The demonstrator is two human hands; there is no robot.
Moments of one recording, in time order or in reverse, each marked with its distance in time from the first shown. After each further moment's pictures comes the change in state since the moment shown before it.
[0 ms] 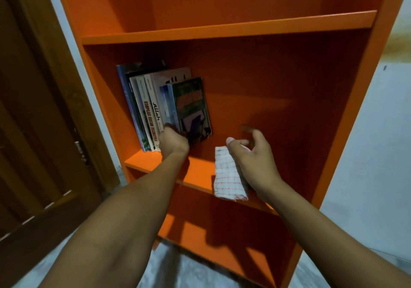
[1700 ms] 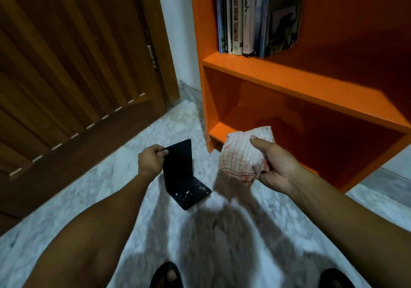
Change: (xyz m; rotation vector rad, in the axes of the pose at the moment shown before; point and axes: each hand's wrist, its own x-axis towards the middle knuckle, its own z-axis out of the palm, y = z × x) left_hand -0.138 -0.346 -0.190 0.140 -0.153 -0.365; right_hand -0.153 0.083 0.106 0.652 -0.295 0.996
